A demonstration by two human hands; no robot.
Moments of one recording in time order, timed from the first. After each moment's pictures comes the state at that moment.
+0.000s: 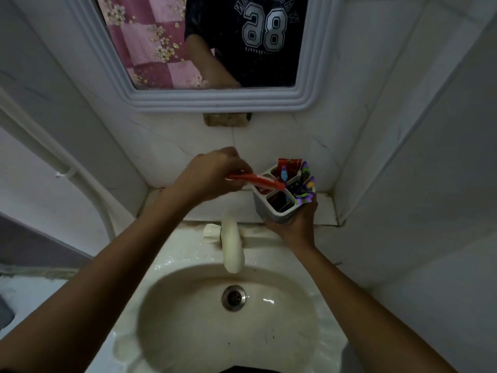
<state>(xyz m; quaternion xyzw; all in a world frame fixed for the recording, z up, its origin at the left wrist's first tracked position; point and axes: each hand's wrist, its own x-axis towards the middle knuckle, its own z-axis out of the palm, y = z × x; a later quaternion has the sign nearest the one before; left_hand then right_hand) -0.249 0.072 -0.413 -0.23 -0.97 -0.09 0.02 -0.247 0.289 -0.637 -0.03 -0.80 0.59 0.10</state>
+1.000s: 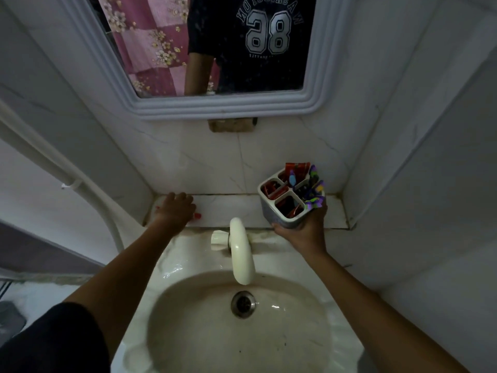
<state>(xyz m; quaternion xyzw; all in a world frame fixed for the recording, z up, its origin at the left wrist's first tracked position) -0.272 -0.052 -0.567 -0.14 -0.94 0.28 -0.10 -0.247 0.287 -0.645 -0.05 -0.80 0.59 0.09</state>
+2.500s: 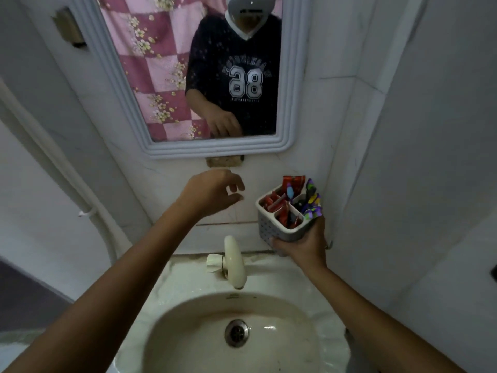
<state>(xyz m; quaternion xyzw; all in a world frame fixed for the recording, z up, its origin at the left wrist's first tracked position) -0.221 0.076 -0.360 -0.22 -0.97 -0.06 0.08 -0.196 0.308 -0.550 -0.07 -0.78 0.60 0.15</state>
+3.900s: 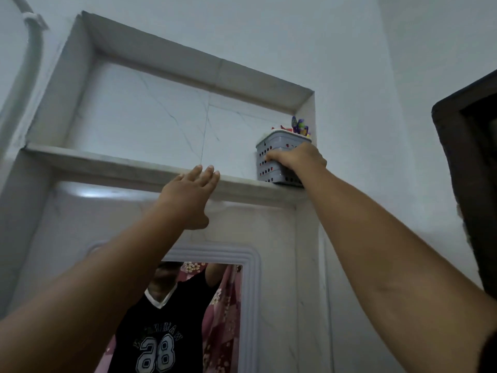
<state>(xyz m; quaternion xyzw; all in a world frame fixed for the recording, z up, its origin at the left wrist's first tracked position) -0.245 0.061 0.121 -0.17 -0.87 0.10 0.46 -0.226 0.296 0.232 -0.12 -0.79 0.32 0.51</state>
